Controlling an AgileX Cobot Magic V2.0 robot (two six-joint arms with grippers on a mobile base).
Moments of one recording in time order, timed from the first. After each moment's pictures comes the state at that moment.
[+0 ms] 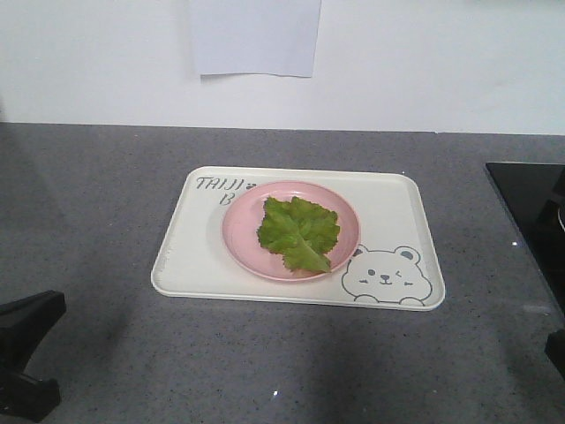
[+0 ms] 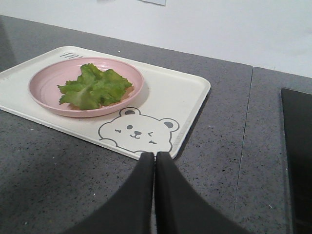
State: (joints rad) left arm -0.43 0.64 -0.32 0.13 0.11 -0.28; right arm 0.13 0.24 -0.27 0.43 0.40 -0.49
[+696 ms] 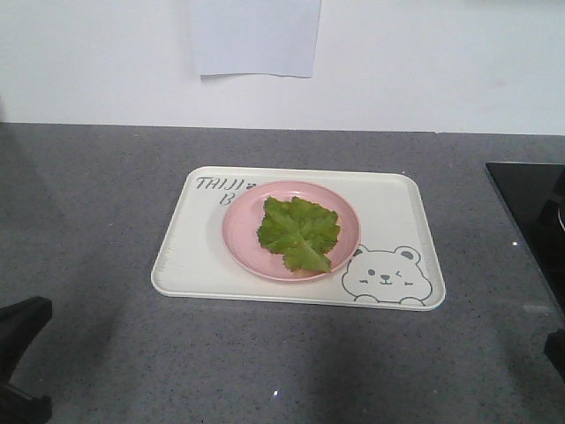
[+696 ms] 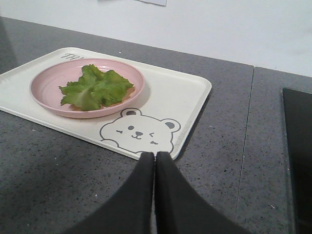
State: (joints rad) left arm -0.38 0.60 -0.27 0.23 0.10 -0.23; right arm 0.13 0.24 -0.27 0.43 0.40 -0.49
